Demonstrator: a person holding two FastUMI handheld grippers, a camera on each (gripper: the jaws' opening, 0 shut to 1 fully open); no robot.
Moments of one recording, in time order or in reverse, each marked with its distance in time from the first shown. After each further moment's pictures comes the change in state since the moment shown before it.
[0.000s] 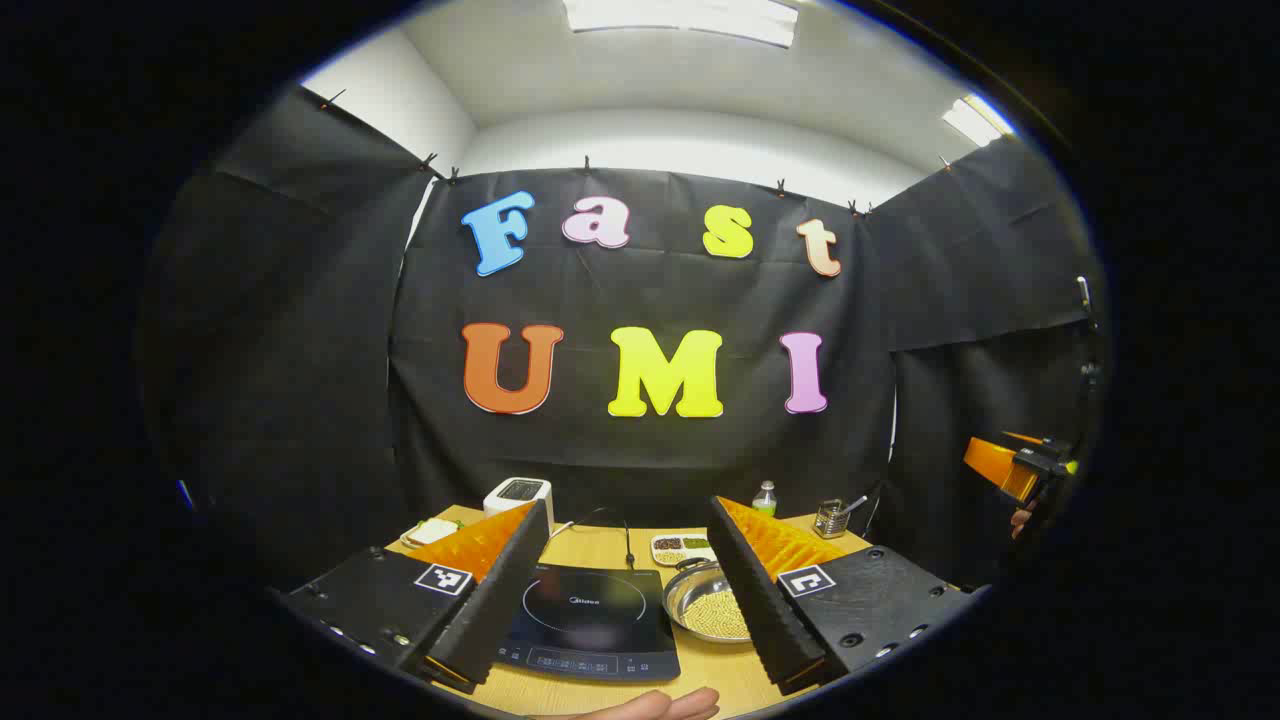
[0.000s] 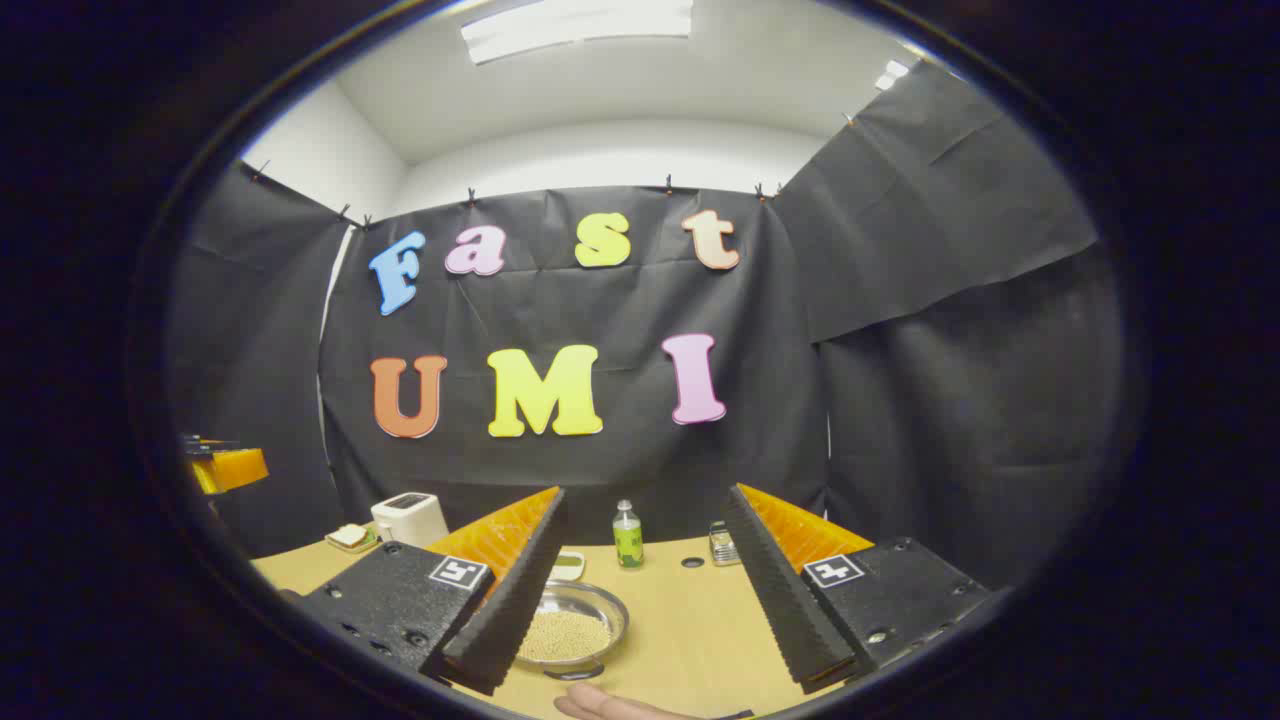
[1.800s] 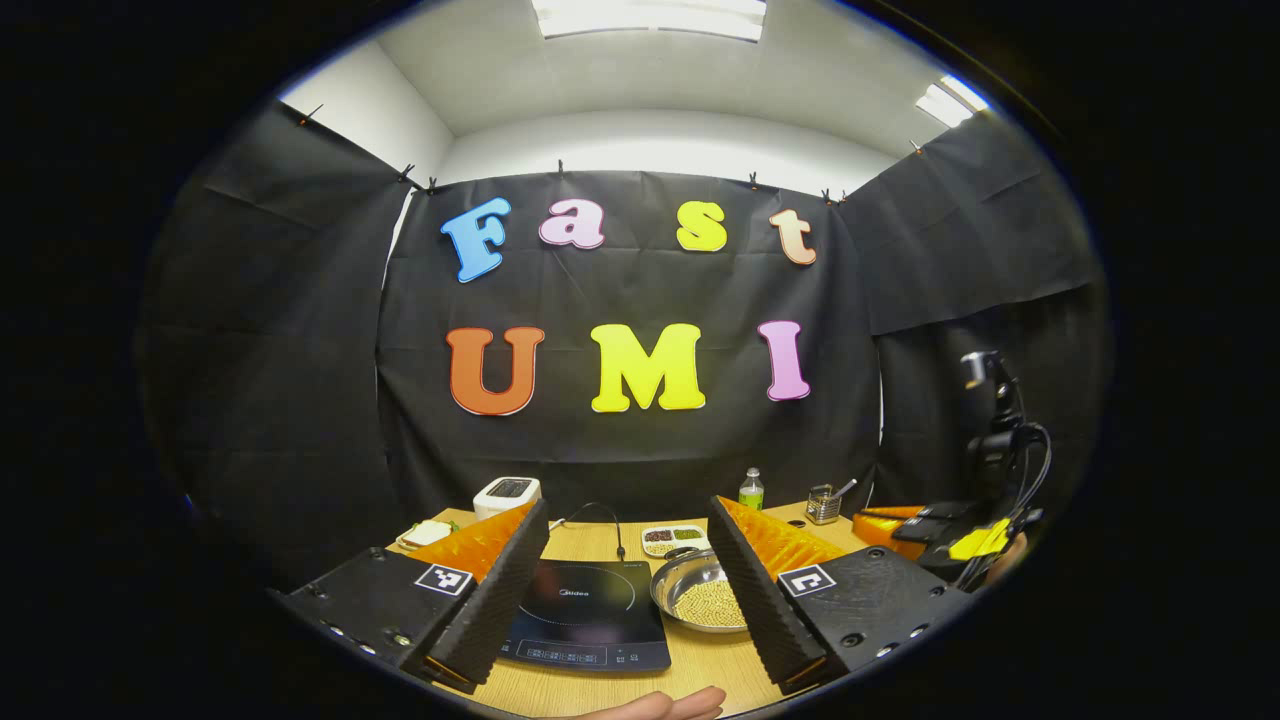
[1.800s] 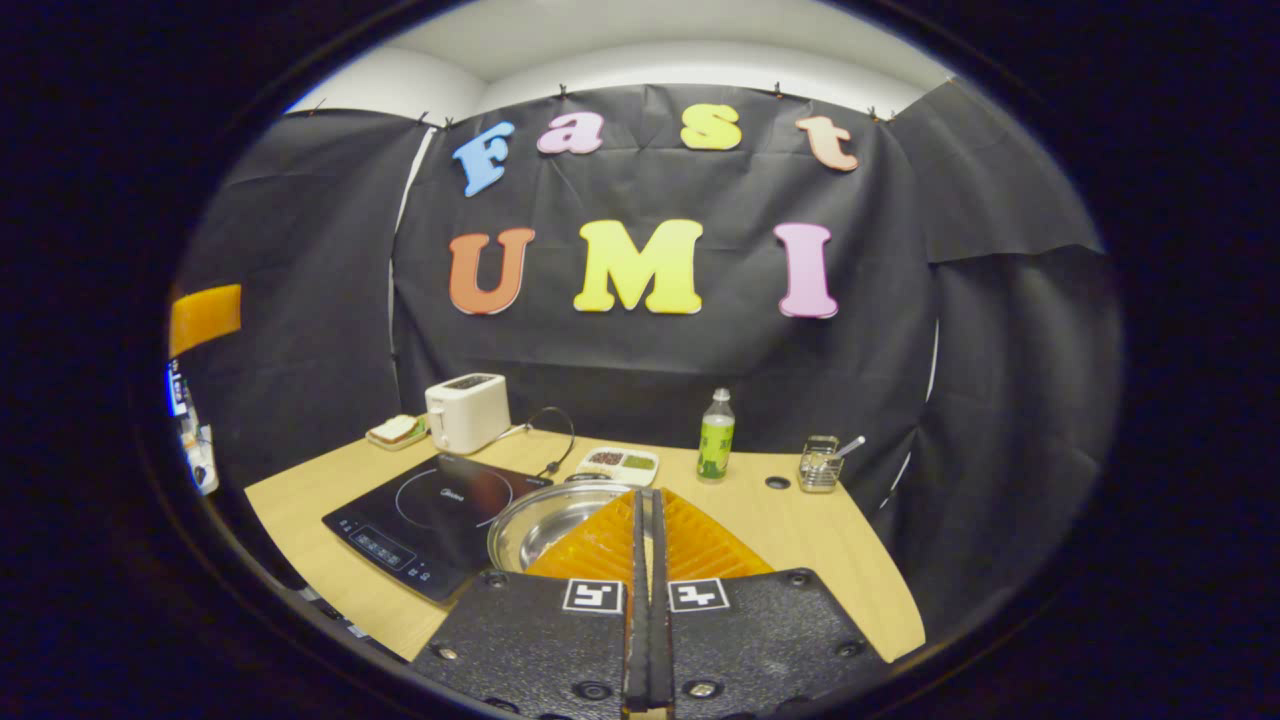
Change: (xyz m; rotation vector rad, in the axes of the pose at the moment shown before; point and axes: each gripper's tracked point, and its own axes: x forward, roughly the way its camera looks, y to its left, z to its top) left arm -0.019 -0.027 -0.015 0.043 -0.014 -0.033; right arm 0.050 0.094 -0.167 -0.134 0.375 0.264
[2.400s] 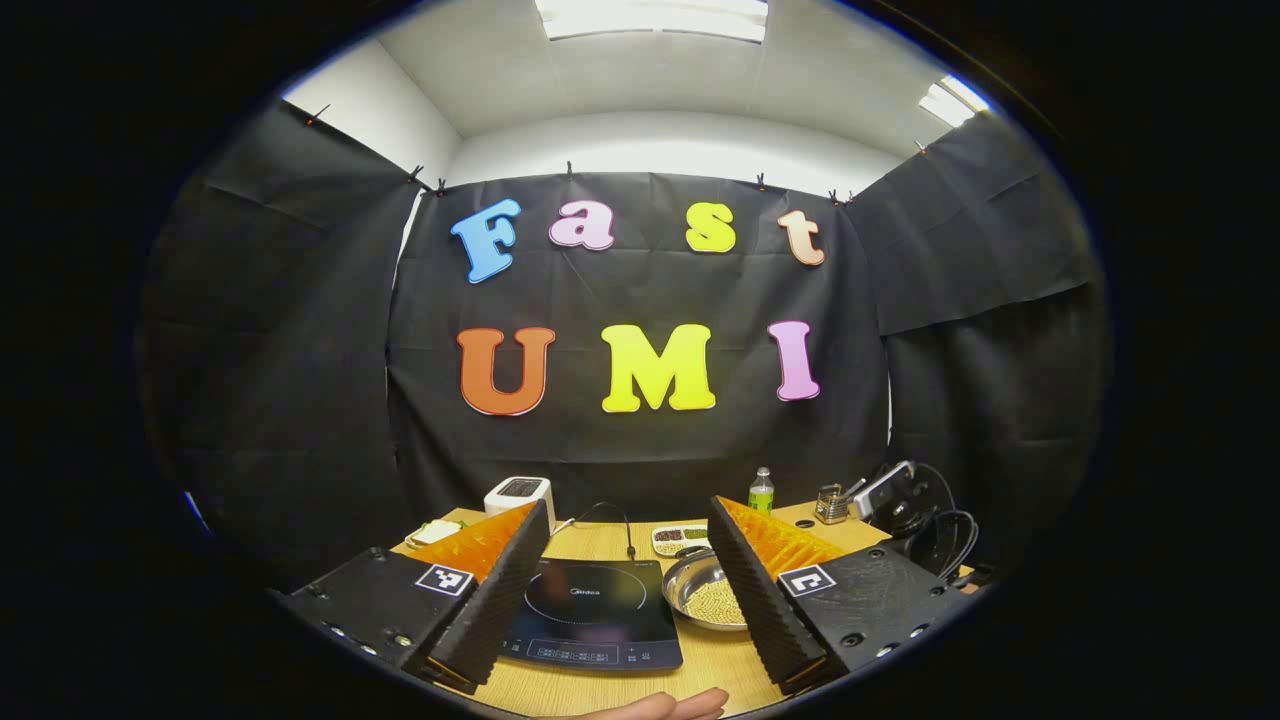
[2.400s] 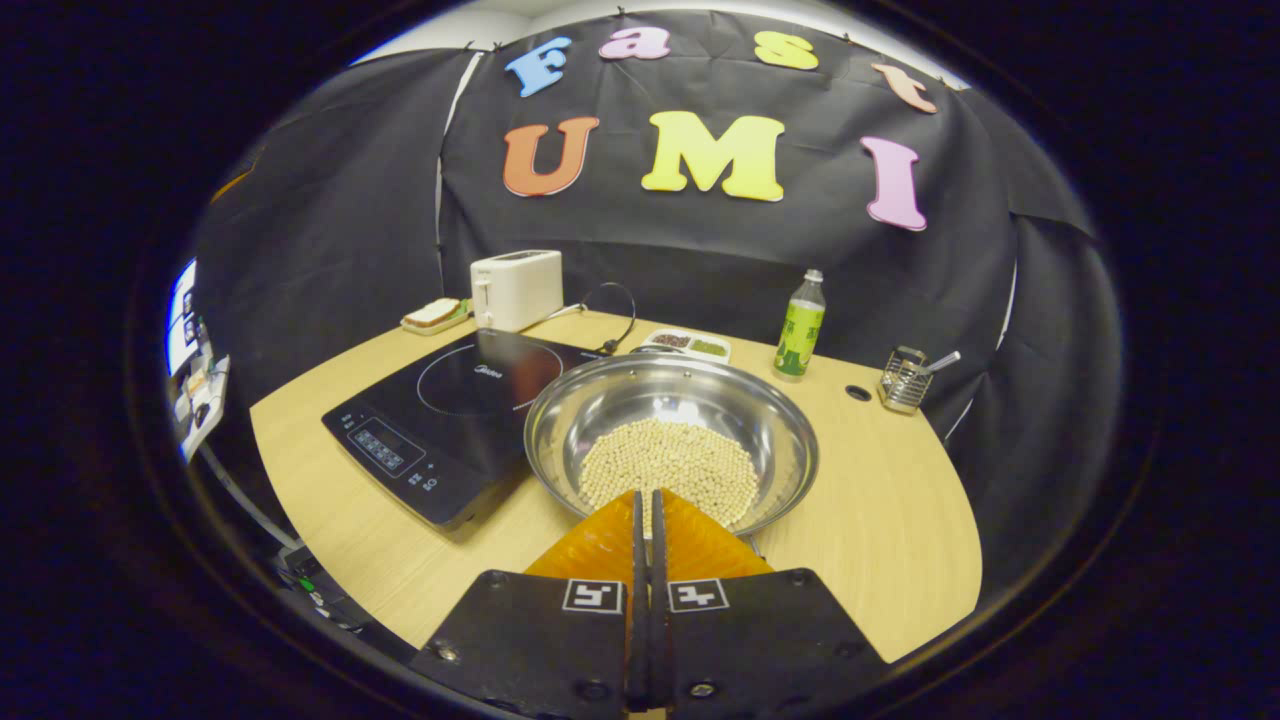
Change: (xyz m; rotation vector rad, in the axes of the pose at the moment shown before) left arm -0.002 0.015 -0.008 -0.014 0.002 0.024; right arm 0.044 0.055 -0.118 -0.079 0.283 0.127
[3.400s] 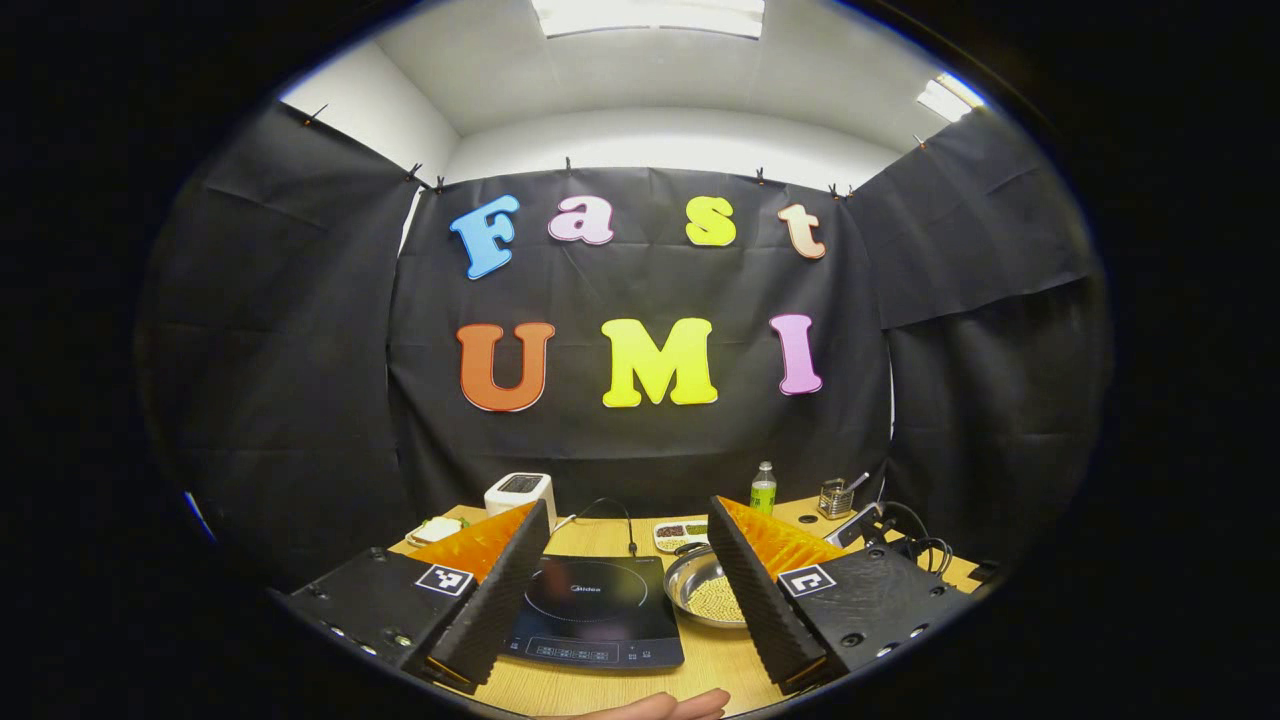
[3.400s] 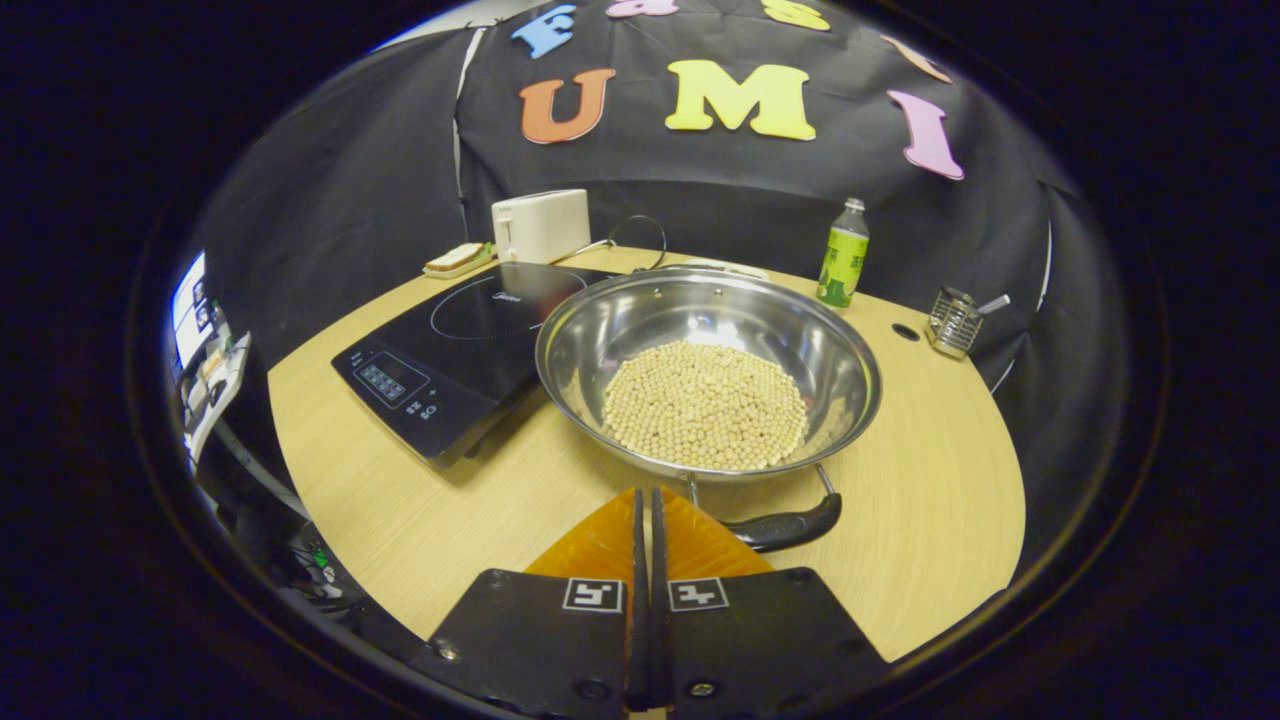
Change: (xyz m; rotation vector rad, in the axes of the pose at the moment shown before) left arm 0.004 -0.005 -0.006 0.016 0.005 0.006; right arm 0.022 -0.002 -0.052 0.007 0.146 0.088
